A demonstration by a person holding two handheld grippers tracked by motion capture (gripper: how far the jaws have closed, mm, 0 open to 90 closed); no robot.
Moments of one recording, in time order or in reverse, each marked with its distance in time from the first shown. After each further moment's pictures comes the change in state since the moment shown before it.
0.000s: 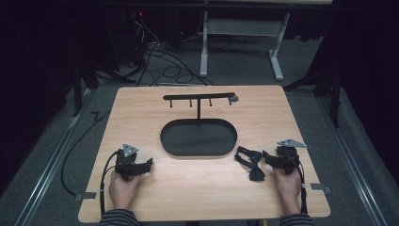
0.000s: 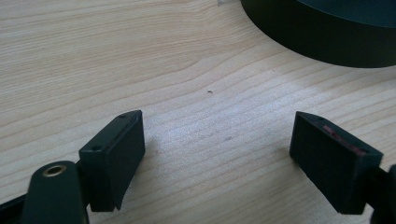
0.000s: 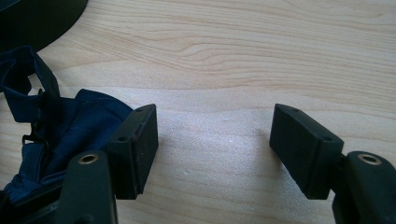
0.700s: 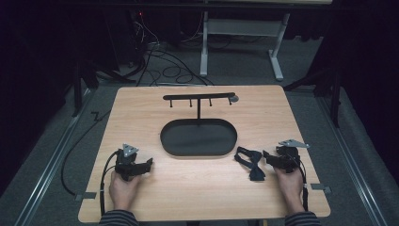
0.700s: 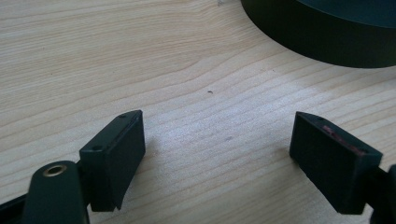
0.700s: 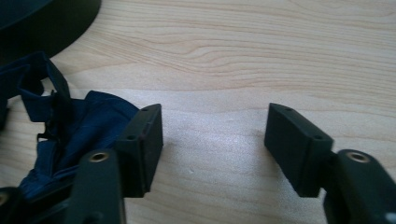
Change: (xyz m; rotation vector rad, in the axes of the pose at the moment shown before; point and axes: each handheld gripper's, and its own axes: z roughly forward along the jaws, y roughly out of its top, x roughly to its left) left arm 0.000 0.000 0.000 0.002 0.000 -0.001; right arm -0.004 -0.001 -0.002 -0.014 0.049 0.017
